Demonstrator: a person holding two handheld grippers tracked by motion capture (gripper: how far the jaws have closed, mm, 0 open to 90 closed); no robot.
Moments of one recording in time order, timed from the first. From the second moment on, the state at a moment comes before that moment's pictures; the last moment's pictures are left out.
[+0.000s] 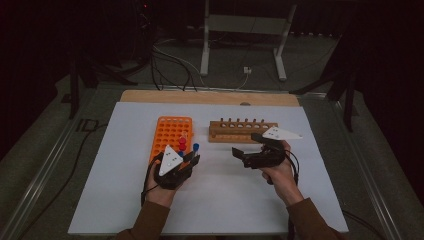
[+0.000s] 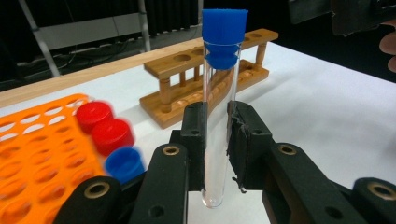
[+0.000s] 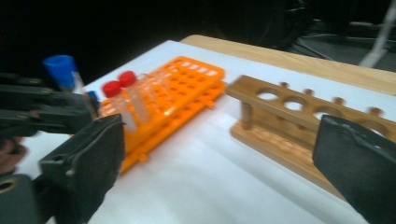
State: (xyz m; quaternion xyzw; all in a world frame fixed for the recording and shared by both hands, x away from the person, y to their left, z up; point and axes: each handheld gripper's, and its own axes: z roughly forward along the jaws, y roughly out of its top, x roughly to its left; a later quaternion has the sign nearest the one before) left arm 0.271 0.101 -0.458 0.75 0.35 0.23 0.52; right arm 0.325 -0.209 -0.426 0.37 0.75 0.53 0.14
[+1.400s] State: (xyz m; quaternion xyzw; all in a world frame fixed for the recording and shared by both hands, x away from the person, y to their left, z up) left arm 0.259 0.120 -0.499 0.78 0.39 0.24 0.43; right arm 0.269 -0.287 -0.468 0.42 0.73 0.49 0.21
